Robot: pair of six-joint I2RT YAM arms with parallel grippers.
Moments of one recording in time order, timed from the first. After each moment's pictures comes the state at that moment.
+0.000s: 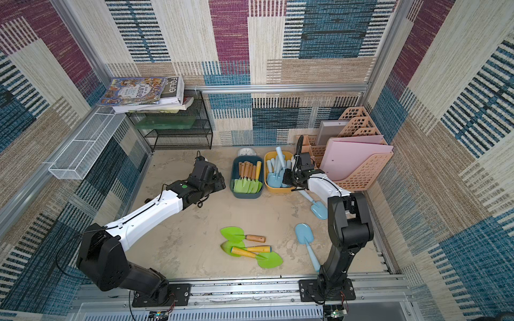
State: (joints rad) left arm -0.53 1.51 1.19 -0.44 -0.26 -0.69; right arm 0.18 1.78 1.20 -0.29 -0.21 0.40
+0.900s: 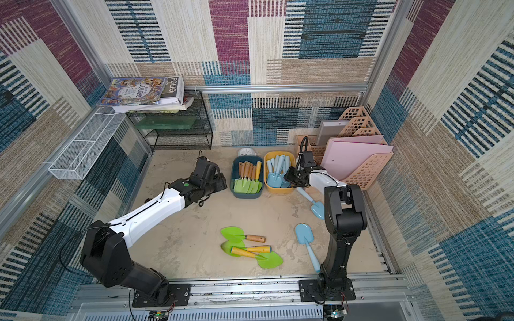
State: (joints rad) left arm -0.53 1.54 1.22 -0.47 -0.23 -0.69; right arm 0.13 1.90 1.30 -0.33 -0.24 0.52
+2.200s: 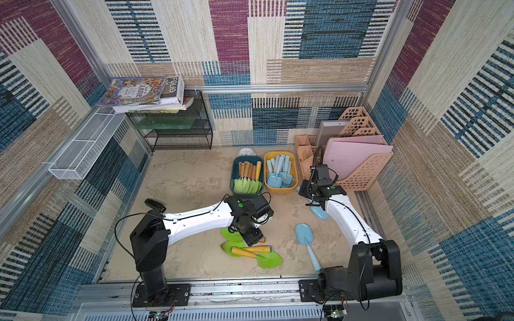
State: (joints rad) left arm -1.02 1.87 1.46 -1.00 0.02 -0.07; right arm 0.14 1.33 0.95 -0.50 0.02 0.45
